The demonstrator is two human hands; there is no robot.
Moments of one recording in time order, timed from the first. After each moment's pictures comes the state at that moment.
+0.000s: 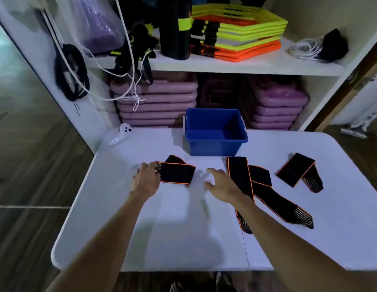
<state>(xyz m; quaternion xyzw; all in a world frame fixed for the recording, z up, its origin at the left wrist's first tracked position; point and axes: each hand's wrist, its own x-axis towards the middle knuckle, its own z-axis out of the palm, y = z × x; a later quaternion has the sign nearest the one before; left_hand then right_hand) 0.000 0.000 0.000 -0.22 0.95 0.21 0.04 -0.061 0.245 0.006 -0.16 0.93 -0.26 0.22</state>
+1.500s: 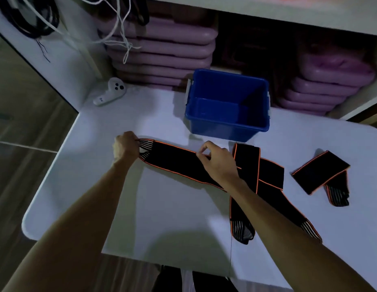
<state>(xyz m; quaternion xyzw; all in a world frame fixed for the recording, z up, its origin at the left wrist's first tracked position) -0.077 -0.034 -0.052 -0.46 0.84 0.30 -0.03 -0.141 0.230 -0.031 -0.23 0.92 -0.30 0.13</state>
